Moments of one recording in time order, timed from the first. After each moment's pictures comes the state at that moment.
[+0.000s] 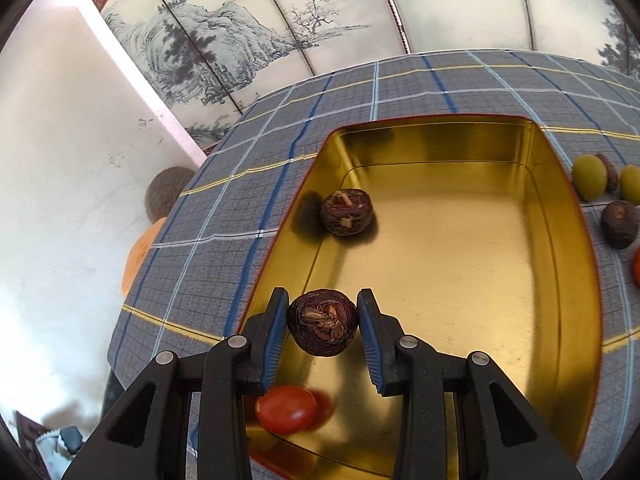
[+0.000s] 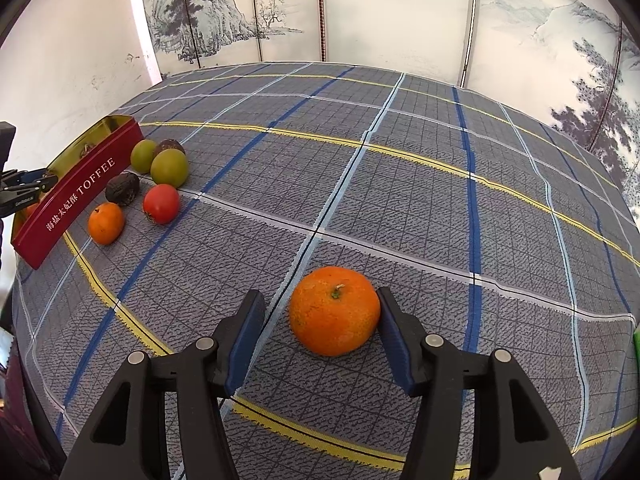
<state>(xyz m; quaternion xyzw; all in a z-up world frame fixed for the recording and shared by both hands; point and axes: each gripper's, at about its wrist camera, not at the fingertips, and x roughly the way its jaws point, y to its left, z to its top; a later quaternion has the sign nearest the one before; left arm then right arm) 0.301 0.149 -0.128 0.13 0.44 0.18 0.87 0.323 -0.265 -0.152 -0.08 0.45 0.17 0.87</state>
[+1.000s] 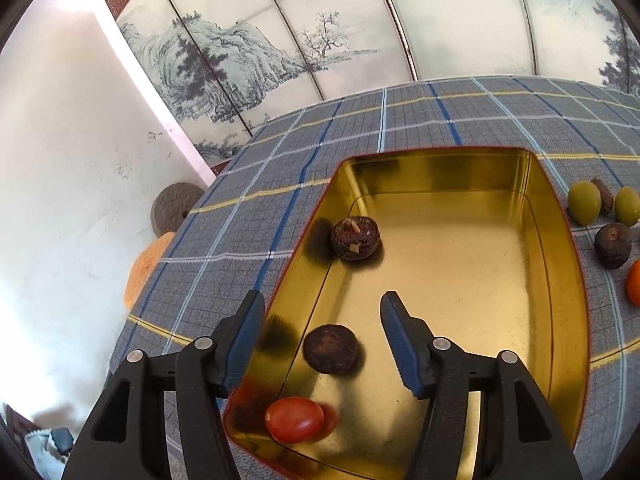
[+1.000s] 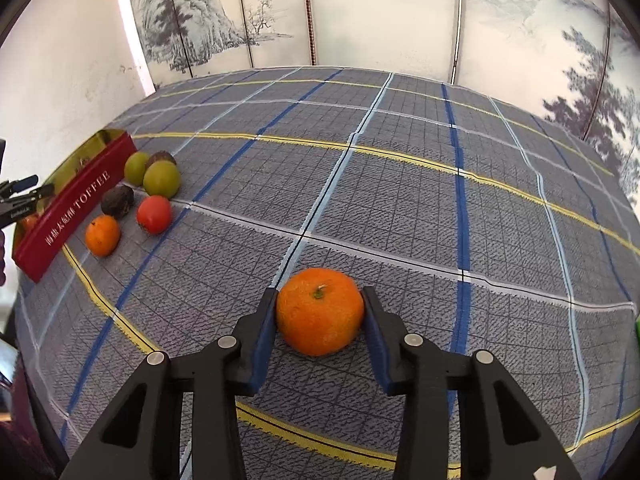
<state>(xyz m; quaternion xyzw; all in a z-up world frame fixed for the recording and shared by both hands) 0.291 0.148 -0.113 0.12 0.40 0.18 0.89 0.326 -0.276 -0.151 -0.05 0.44 0.16 0.88</state>
